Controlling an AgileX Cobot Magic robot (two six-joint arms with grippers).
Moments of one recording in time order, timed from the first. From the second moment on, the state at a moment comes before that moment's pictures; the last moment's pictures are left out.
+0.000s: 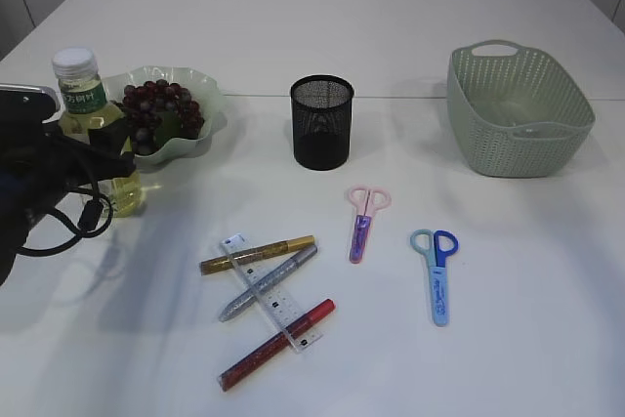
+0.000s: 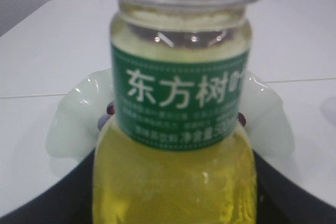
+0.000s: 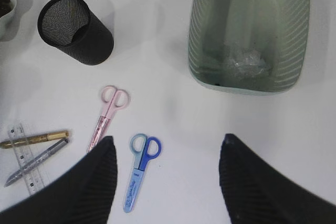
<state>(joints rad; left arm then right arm) -0.20 2.04 -0.69 -0.12 -1.11 0.03 0.04 1.60 -1.77 0.17 1.25 -0.08</state>
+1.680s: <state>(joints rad) -0.21 1.94 -0.58 -0.06 -1.12 0.02 0.04 1.60 -1.77 0.16 1.25 -0.08</state>
